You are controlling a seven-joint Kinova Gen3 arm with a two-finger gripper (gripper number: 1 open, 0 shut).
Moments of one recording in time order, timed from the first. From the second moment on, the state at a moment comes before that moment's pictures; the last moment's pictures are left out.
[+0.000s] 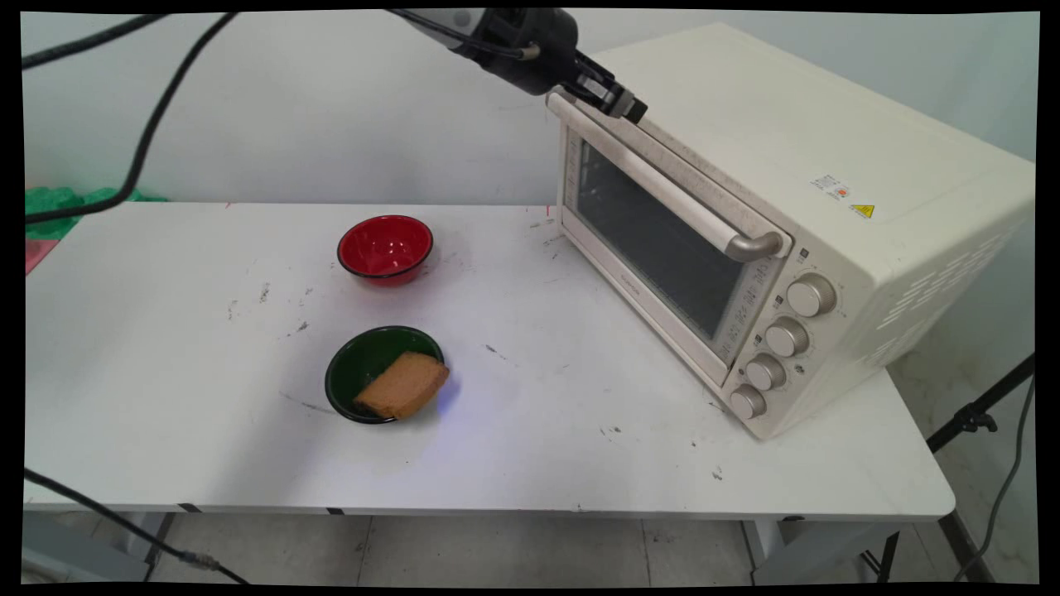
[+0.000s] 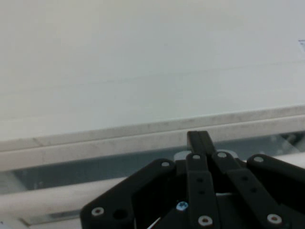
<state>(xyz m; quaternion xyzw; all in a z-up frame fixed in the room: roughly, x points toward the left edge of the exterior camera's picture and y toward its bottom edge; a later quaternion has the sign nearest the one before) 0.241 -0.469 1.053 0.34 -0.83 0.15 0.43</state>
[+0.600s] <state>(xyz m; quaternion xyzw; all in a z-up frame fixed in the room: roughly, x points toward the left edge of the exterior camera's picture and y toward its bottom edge) 0.226 -0.488 1.039 0.34 -0.83 0.16 0.41</state>
